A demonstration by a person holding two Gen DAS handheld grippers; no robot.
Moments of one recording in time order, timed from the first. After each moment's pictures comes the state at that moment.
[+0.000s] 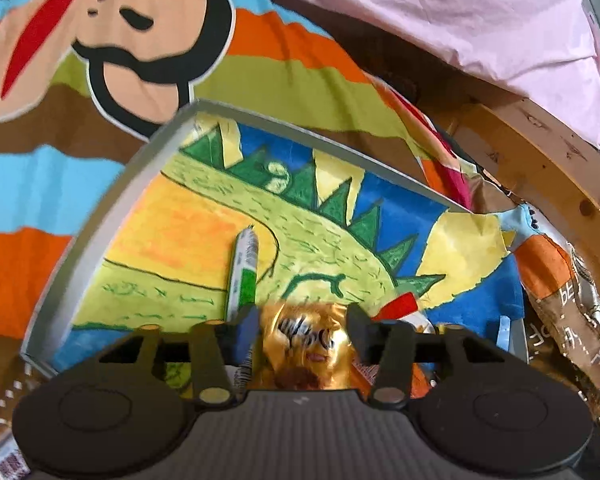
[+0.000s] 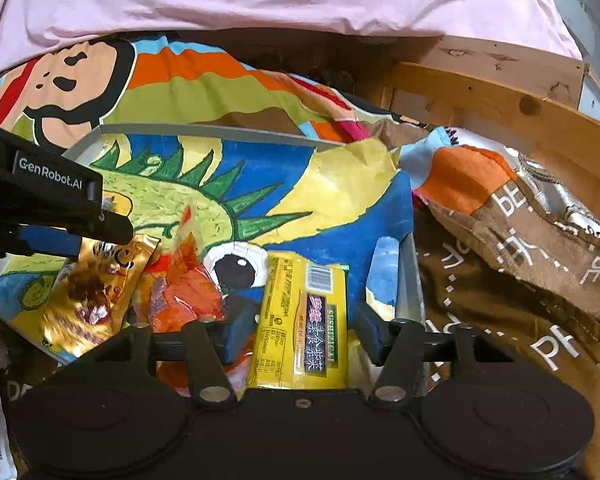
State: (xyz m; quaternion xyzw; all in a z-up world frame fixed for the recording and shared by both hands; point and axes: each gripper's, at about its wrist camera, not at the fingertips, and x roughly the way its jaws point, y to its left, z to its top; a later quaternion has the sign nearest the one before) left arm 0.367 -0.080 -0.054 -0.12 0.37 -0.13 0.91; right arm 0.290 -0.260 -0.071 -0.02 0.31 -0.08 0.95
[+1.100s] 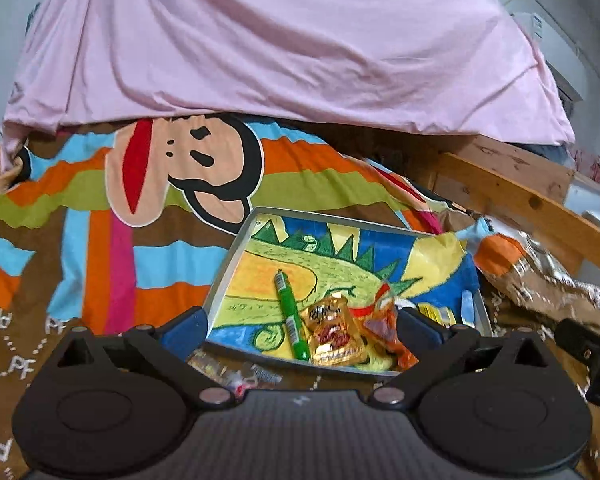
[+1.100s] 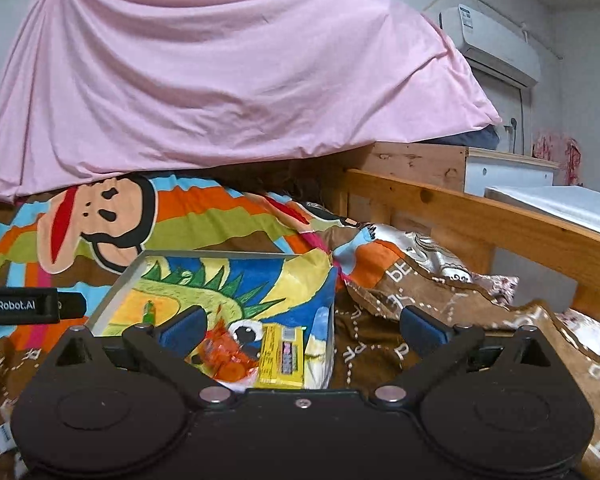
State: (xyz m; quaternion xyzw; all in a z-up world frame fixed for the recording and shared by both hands) left arm 0.188 -0.048 0.038 -0.02 0.25 -0.08 0.96; right arm 0.117 -0.279 0.043 0.03 0.18 -0.09 0.98
